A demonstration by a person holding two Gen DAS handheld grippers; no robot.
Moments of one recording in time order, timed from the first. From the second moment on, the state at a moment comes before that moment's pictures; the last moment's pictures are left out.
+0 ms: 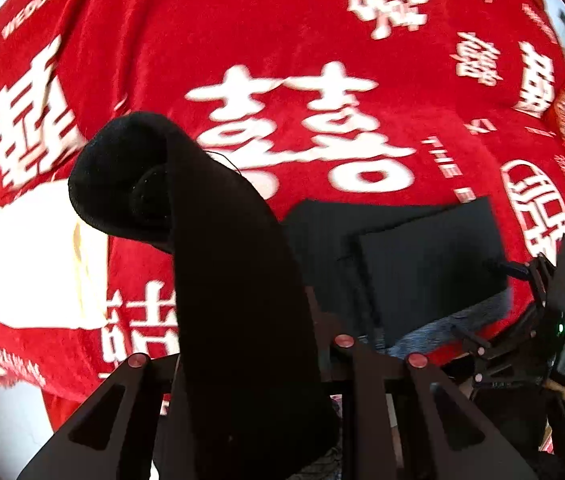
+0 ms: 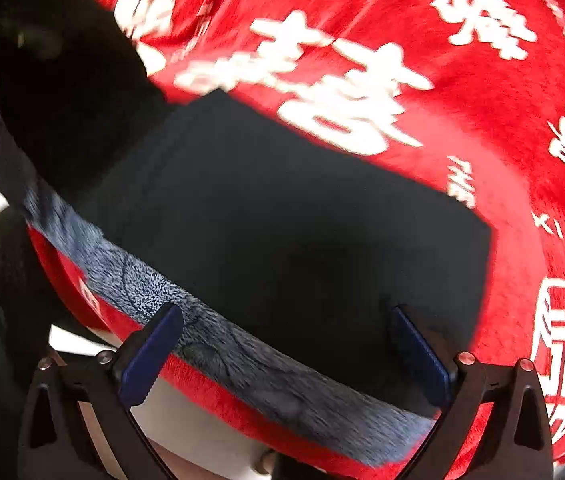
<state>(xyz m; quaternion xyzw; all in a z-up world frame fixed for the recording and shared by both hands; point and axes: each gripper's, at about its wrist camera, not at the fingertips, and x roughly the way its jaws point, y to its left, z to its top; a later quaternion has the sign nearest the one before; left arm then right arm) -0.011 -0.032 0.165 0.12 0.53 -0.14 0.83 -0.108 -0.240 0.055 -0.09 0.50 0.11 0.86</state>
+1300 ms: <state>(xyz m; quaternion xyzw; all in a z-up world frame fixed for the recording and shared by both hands) -0.060 -0.308 0.098 0.17 0.55 -0.30 0.76 -0.160 -0.414 0.055 0.05 0.50 -0.02 0.86</state>
